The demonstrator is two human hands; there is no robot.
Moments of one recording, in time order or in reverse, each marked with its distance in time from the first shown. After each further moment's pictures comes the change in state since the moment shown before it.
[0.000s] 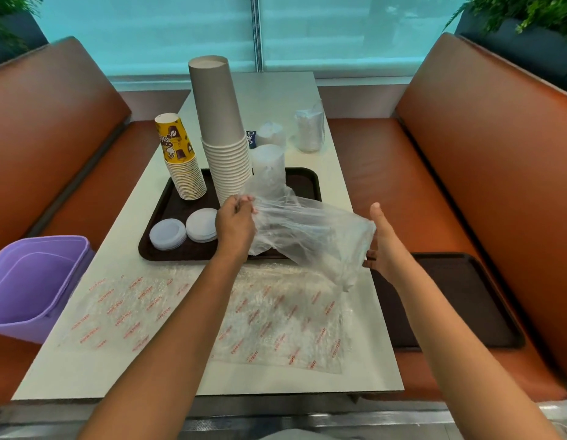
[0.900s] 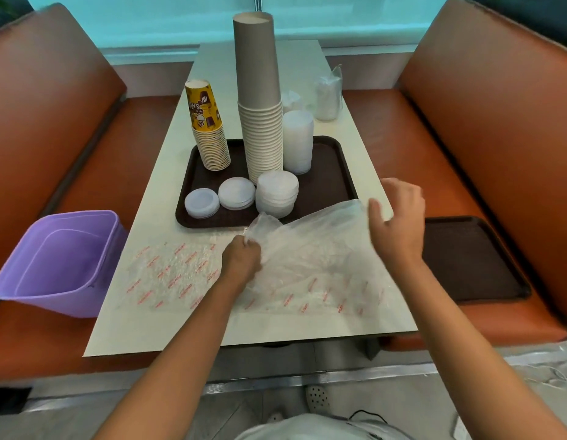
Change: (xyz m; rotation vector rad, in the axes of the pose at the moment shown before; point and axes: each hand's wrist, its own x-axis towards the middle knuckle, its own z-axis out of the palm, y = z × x) left_hand -0.029 -0.078 -0.113 0.497 -0.191 -0.297; right_hand -0.076 0.043 0.067 -0.615 0.450 -0.920
